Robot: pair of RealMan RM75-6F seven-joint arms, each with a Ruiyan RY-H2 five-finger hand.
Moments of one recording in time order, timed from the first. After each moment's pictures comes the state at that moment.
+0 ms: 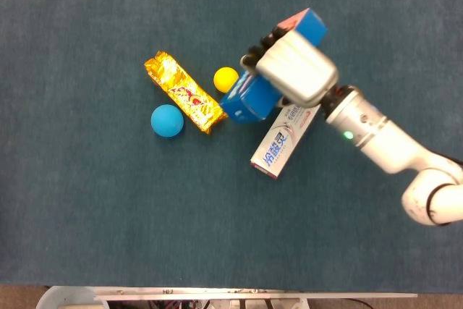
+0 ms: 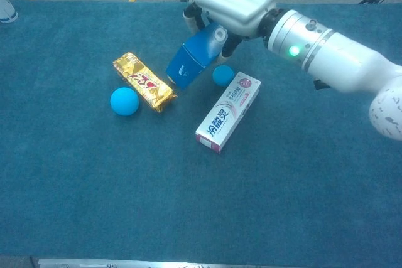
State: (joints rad) left arm 0.09 -0.98 0.04 -1.71 1.57 1.60 -0.21; right arm 0.95 -1.48 0.16 -1.56 -1.29 0.97 -0.46
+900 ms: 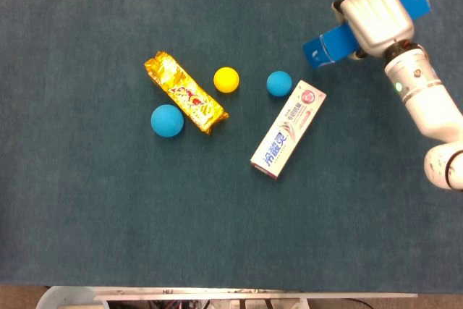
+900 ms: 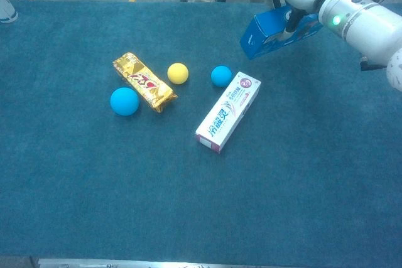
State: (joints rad) left arm 0.08 -0.98 0.05 -1.70 1.57 1.58 -0.21; right arm 0.93 -1.43 0.18 -1.41 -0.84 0.89 -0.66
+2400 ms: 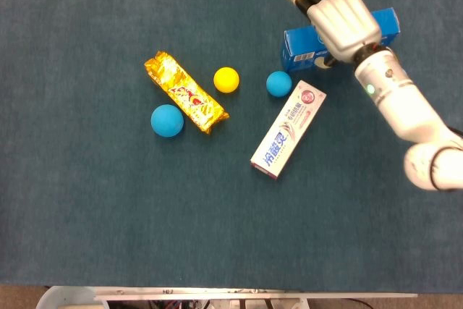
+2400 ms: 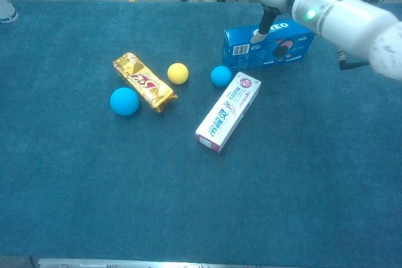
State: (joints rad) left arm 0.09 -0.98 0.05 -1.68 1.56 1.58 -0.24; right arm 1.02 -1.39 0.20 -1.56 -0.75 0.85 -0.64
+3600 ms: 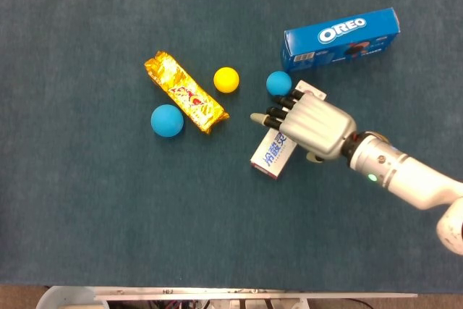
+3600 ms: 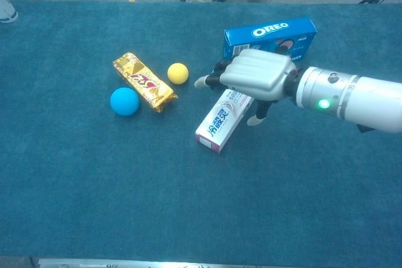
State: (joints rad) left arm 0.10 -0.98 0.07 -1.69 1.57 1.59 -0.23; right arm 0.91 -1.37 -0.01 -1.74 -1.25 0.78 -0.59
